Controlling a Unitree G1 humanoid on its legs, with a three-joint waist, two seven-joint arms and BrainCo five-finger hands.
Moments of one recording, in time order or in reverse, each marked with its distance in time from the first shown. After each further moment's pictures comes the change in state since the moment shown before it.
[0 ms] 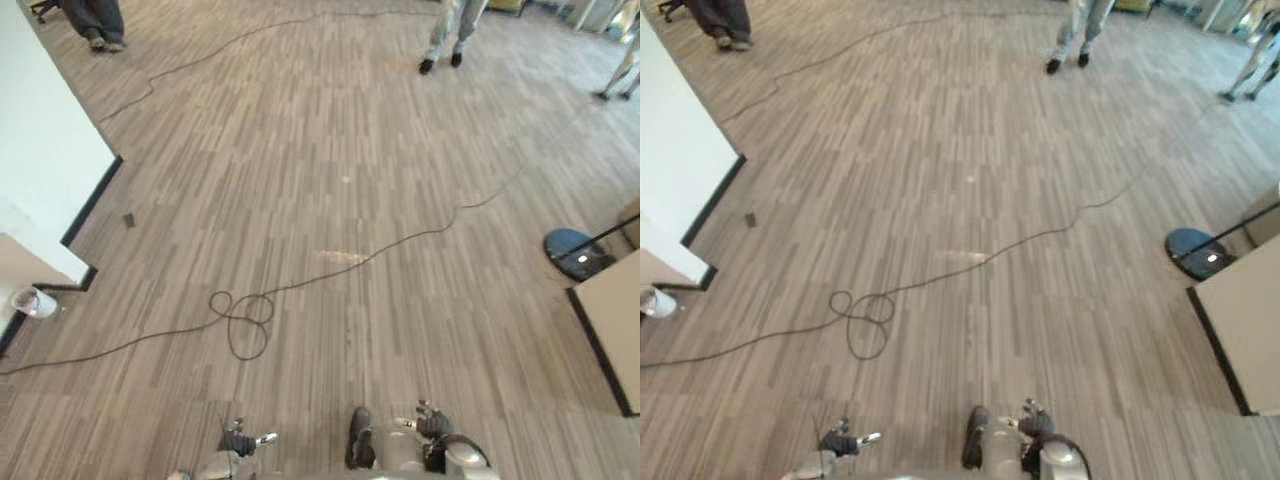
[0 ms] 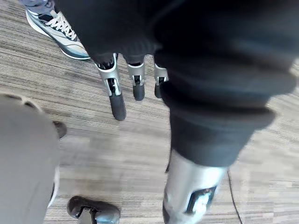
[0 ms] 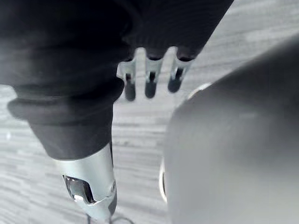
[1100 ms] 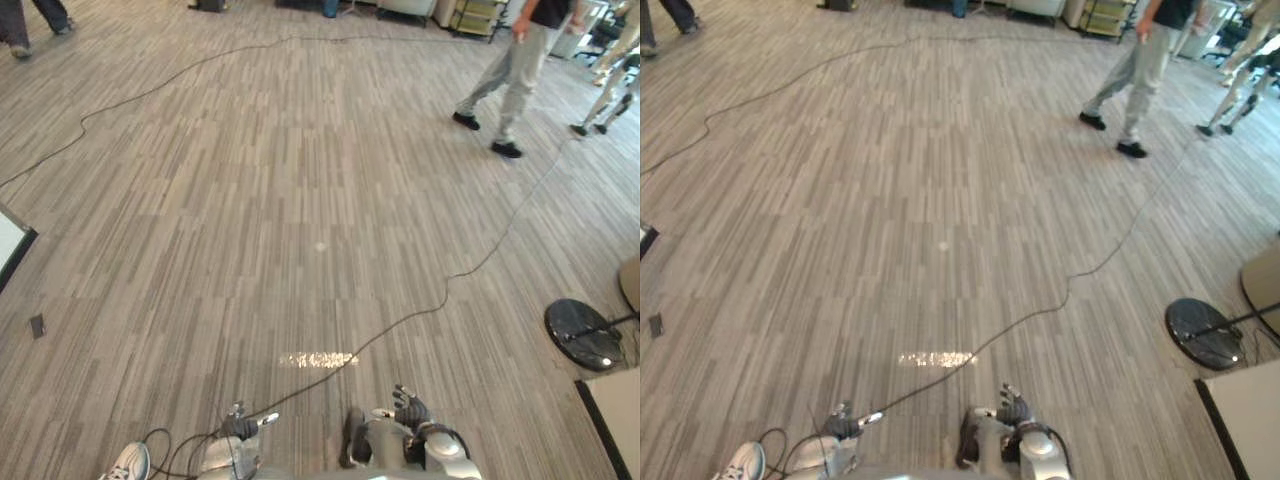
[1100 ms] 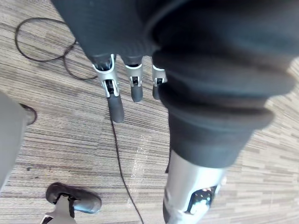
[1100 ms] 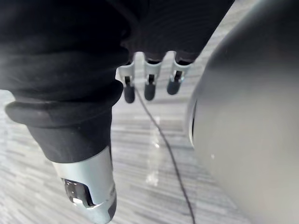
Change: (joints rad) left arm -0.004 -0.022 0.051 -0.079 -0.040 -0.009 0.006; right arm 0.037 0.074 0.066 -0.101 -0.030 -0.004 -0.001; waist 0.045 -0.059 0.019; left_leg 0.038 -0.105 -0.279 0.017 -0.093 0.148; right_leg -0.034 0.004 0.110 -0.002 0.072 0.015
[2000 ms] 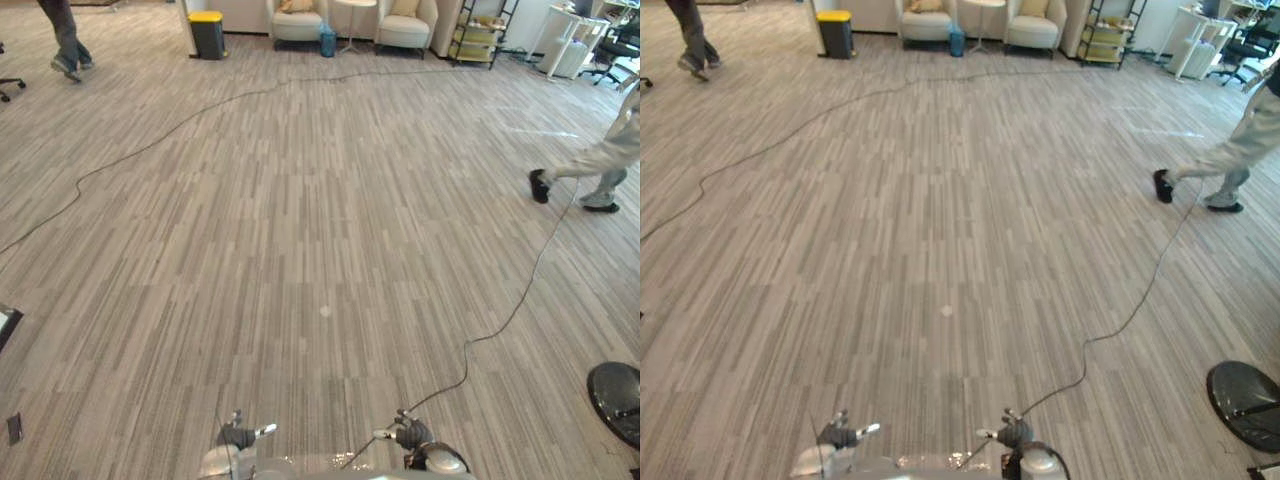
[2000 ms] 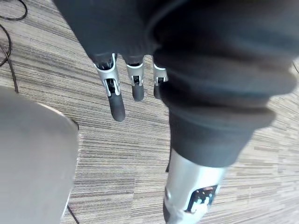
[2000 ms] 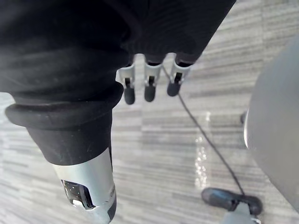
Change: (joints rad) left arm 0.018 0.023 -0.024 0.043 0.030 -0.002 0.001; right arm -0.002 -0.003 -0.027 0.118 -0.002 0.022 -0.002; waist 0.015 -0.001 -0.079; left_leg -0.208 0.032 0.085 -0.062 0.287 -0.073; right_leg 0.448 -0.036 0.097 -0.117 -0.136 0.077
